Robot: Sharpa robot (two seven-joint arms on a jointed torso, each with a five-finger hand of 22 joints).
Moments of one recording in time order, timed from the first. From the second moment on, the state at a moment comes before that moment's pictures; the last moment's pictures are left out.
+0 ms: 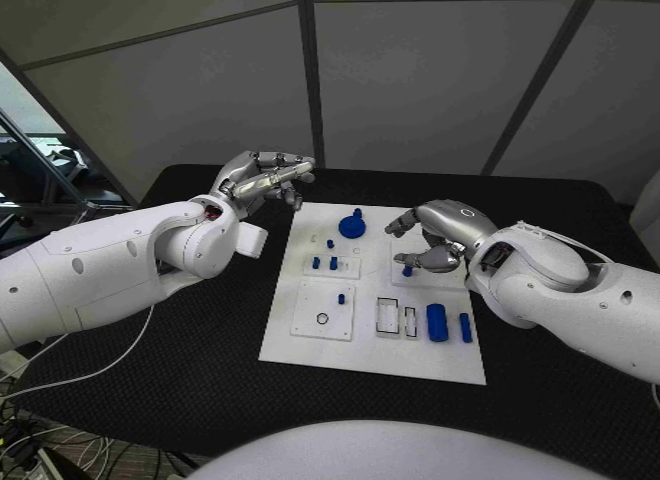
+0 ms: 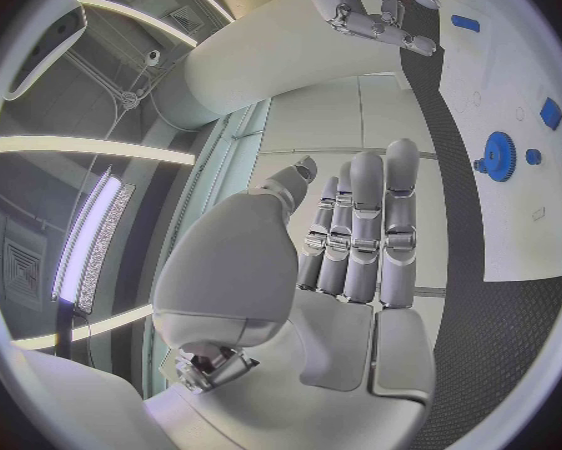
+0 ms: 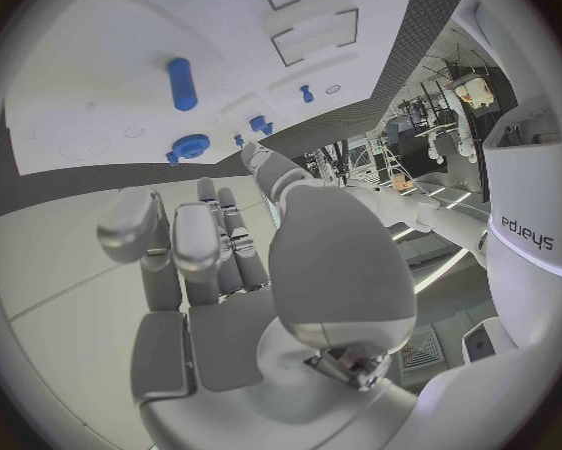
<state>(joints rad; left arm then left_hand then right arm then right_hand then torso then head) 1.06 -0.89 0.09 1.47 -0.12 -0.23 0.40 1.33 -0.11 0.33 0.02 0.11 1.01 0.18 0.14 0.07 1.09 0.11 0.28 0.17 1.20 0.02 0.99 0.44 0.19 1.21 0.12 0.52 1.03 1.05 -0.80 0.06 1.60 -1.68 -0.31 -0.13 1.31 -0.16 0.33 -0.01 0.20 0.88 0.14 0.06 0.07 0.97 0.11 0.13 0.07 1.46 0.01 1.22 0.95 0.09 1.35 0.12 1.20 1.09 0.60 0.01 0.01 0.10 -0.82</state>
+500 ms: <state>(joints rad) 1.06 -0.89 0.09 1.47 -0.12 -0.23 0.40 1.33 -0.11 0.33 0.02 0.11 1.01 0.18 0.14 0.07 1.09 0.11 0.28 0.17 1.20 0.02 0.99 0.44 0.19 1.21 0.12 0.52 1.03 1.05 -0.78 0.06 1.56 -1.69 -0.16 -0.15 1.34 -0.13 0.26 0.01 0.20 0.92 0.14 0.08 0.08 0.96 0.10 0.19 0.07 1.46 0.01 1.22 0.95 0.09 1.35 0.12 1.19 1.09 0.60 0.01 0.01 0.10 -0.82</state>
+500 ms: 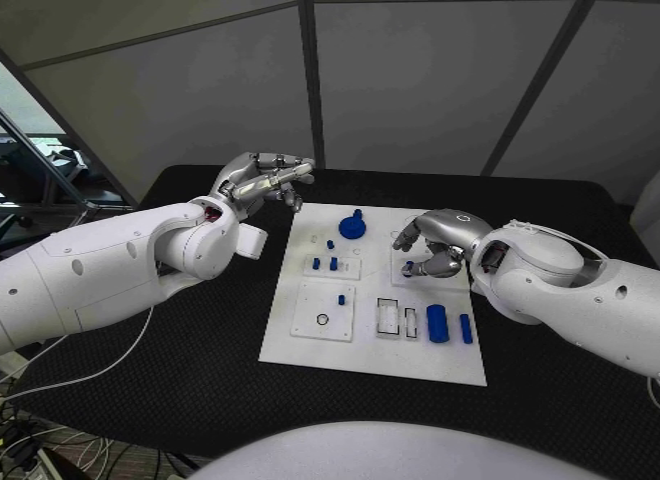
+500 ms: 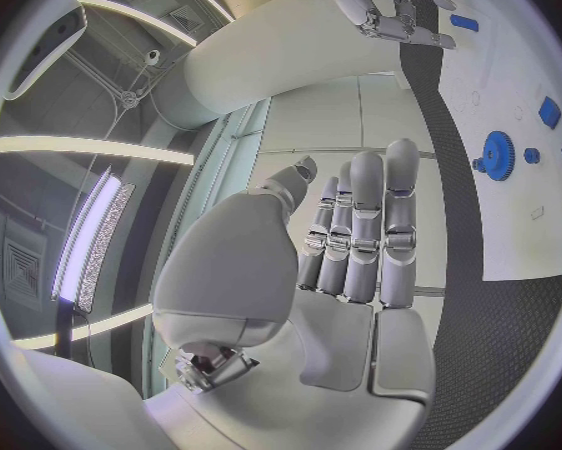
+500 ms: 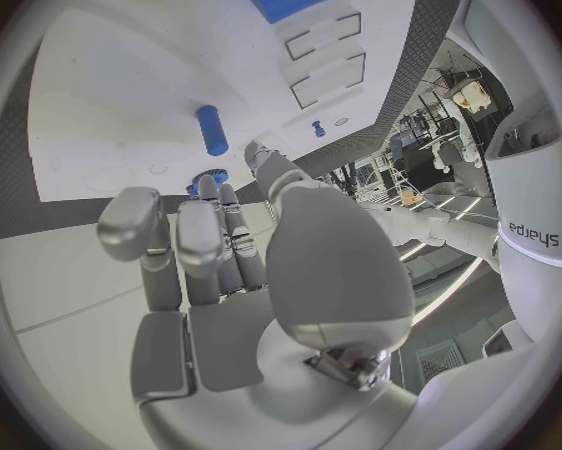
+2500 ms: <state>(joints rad) 1.06 -0.89 0.09 1.47 -0.12 -0.23 0.40 1.34 -0.10 0.33 0.02 0.11 1.01 0.18 0.14 0.07 1.09 0.11 0.29 0.17 1.20 0.02 0.99 0.43 0.19 1.21 0.12 0.52 1.03 1.05 -0.76 0.06 1.54 -1.72 -0.10 -0.19 1.42 -0.07 0.45 -0.03 0.16 1.09 0.15 0.10 0.08 1.18 0.08 0.18 0.07 1.46 0.00 1.28 1.02 0.08 1.43 0.09 1.33 1.26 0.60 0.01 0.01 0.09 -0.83</state>
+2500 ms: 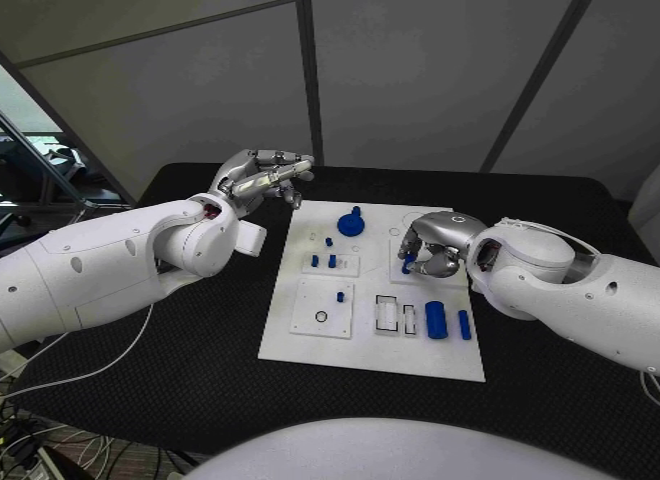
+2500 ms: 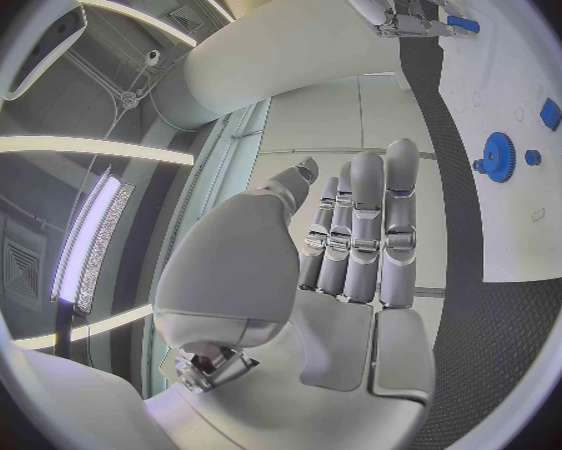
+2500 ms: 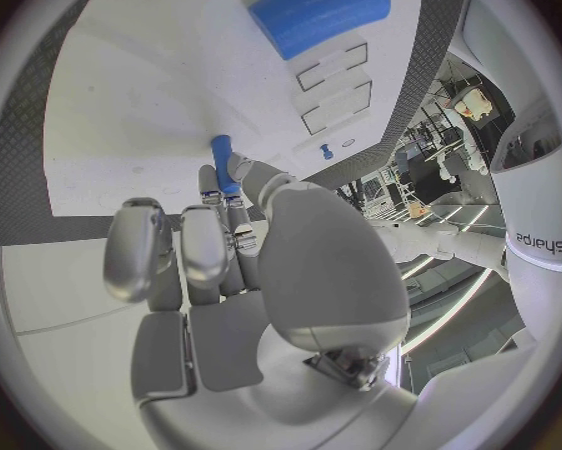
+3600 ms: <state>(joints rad) 1.06 -0.87 0.09 1.45 -0.12 -0.23 0.40 1.34 -0.09 0.33 0.02 0.11 1.01 0.18 0.14 0.07 1.09 0.11 0.29 0.17 1.20 0.02 0.99 0.43 0.19 1.21 0.12 0.52 1.03 1.02 -0.64 -0.01 1.71 -1.69 -0.26 -0.11 1.41 -0.07 0.50 -0.05 0.19 1.10 0.15 0.09 0.08 1.19 0.09 0.16 0.07 1.46 0.00 1.29 1.02 0.08 1.43 0.09 1.35 1.29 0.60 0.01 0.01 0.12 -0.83</state>
